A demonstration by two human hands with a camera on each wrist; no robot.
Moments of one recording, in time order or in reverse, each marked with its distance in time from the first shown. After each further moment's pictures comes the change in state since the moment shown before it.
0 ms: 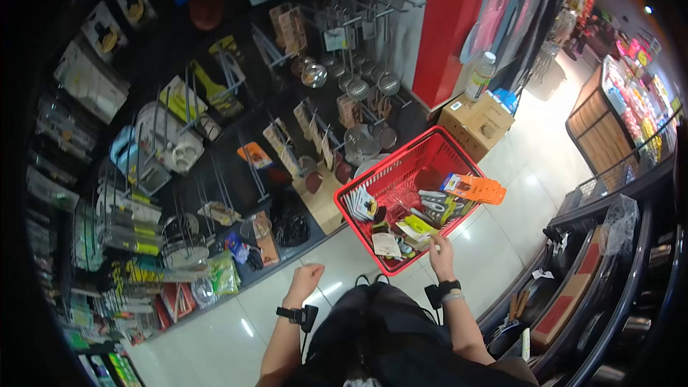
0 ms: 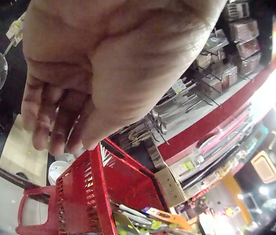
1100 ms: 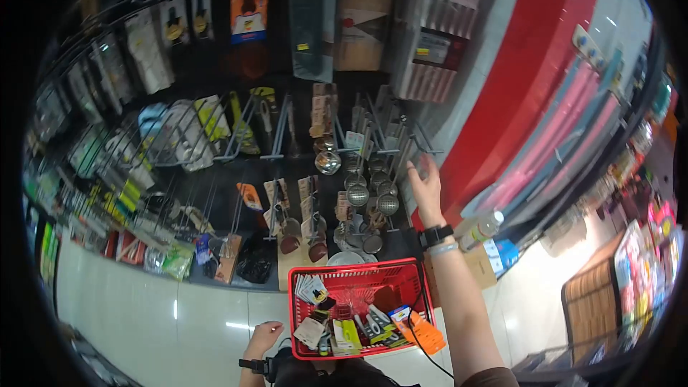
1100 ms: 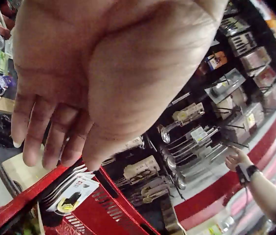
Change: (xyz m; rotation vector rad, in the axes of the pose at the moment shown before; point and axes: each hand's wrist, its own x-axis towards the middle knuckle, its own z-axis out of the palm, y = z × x) left_hand 0.028 0.127 0.104 -0.222 0.433 -0.472; right_hand 0.493 -0.218 0.006 0.507 -0.215 -0.296
